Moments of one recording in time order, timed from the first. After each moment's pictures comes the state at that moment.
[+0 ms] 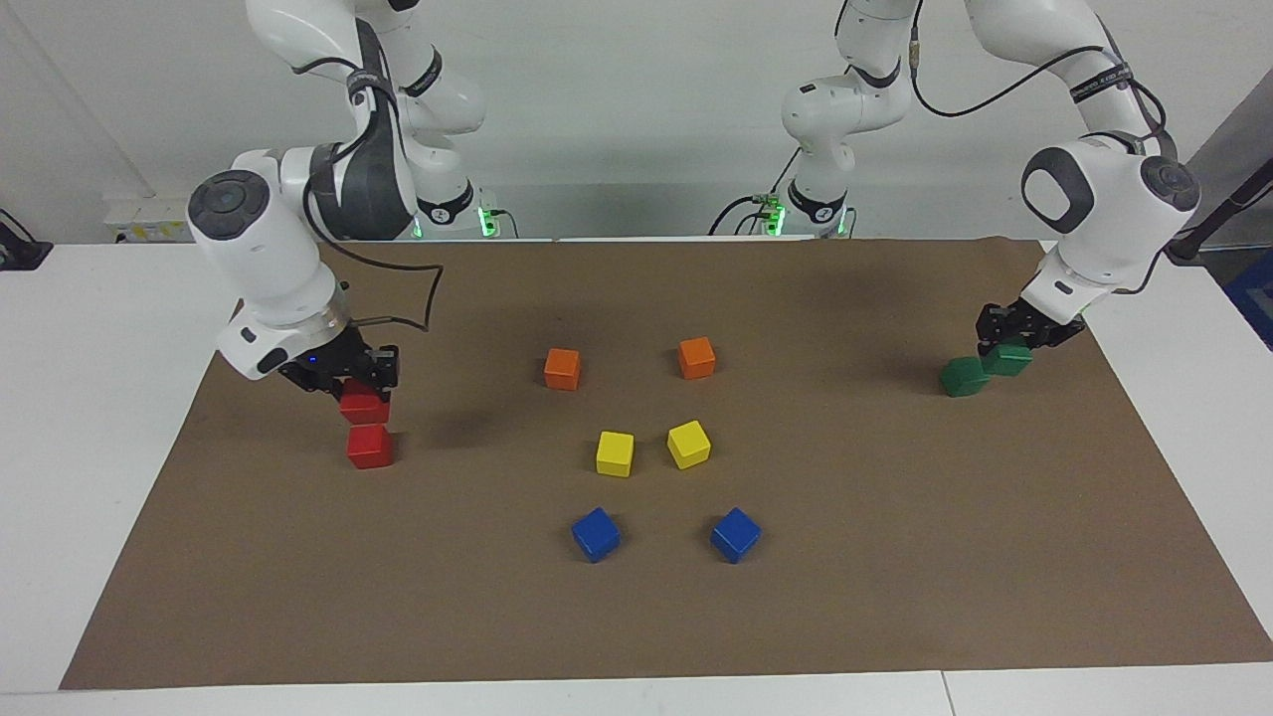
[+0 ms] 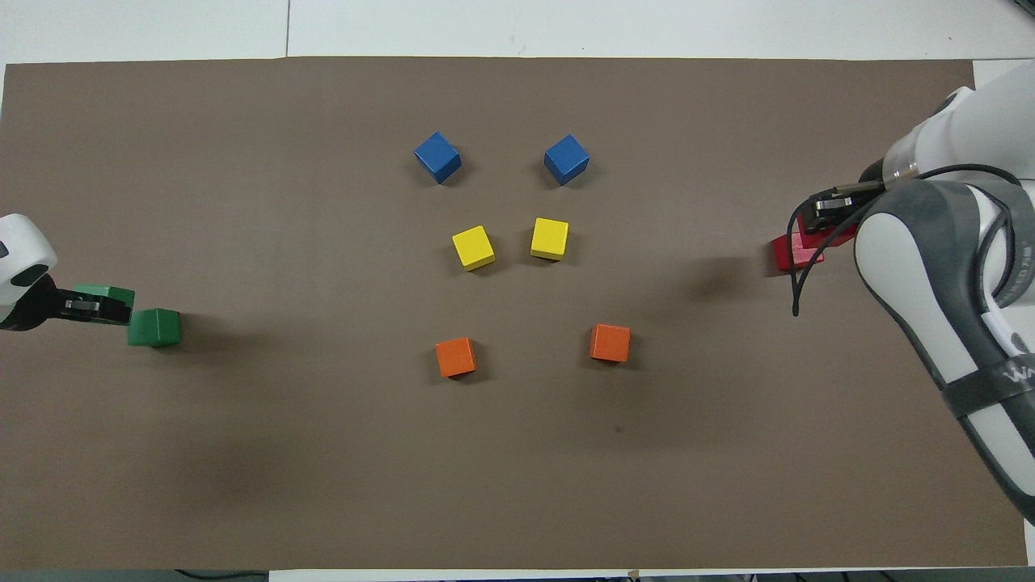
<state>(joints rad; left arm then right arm) 0.17 0.02 0.04 -2.12 -0.02 2.11 0.37 -0.12 0.19 0.11 -1.77 -0.03 1.95 -0.04</state>
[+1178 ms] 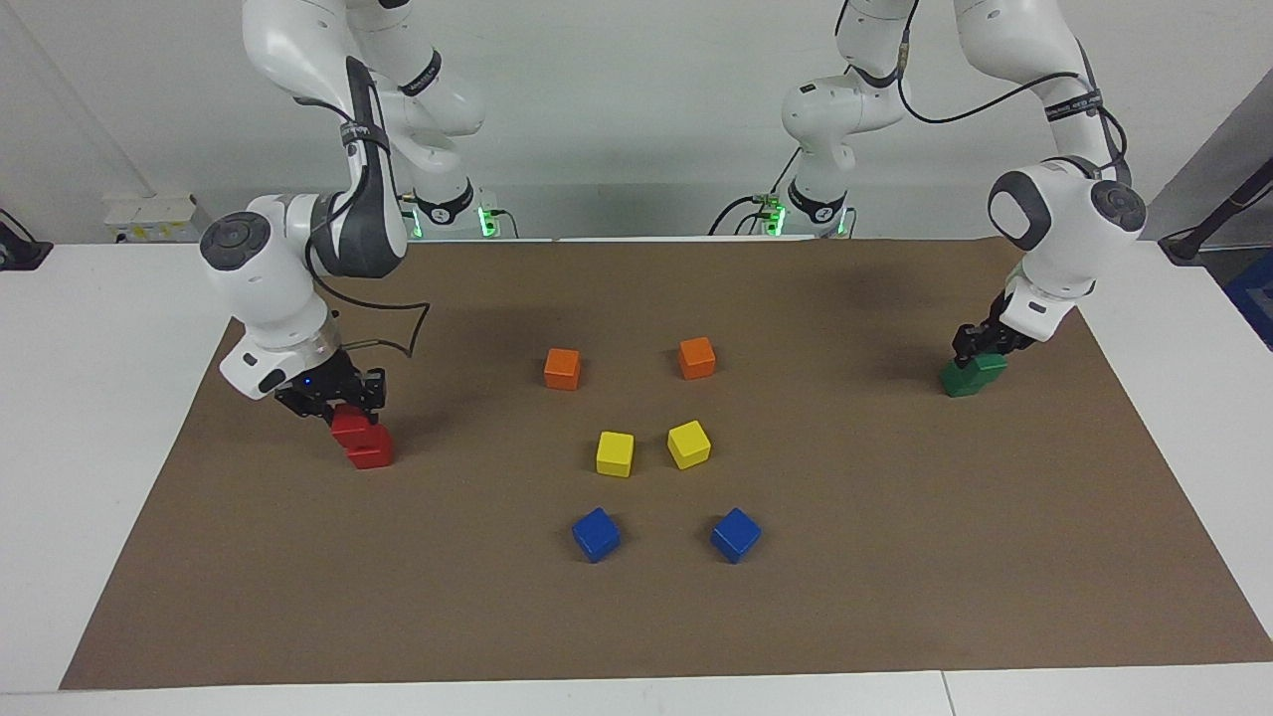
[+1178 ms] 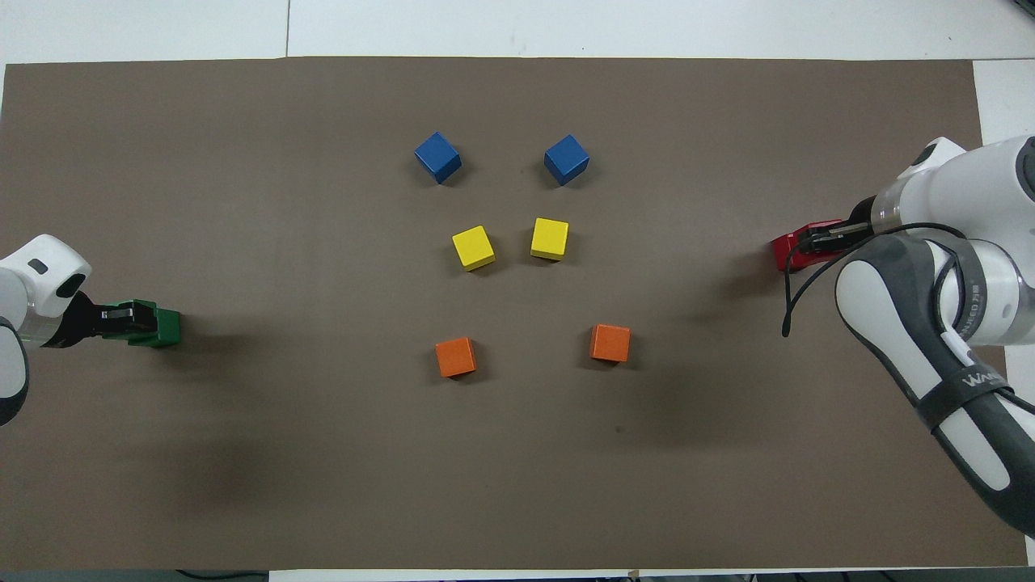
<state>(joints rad) 0.17 0.02 0.03 -2.24 -0.02 2.25 0.15 -0.16 0.18 0.12 -1.99 -0.02 2.22 -0.13</state>
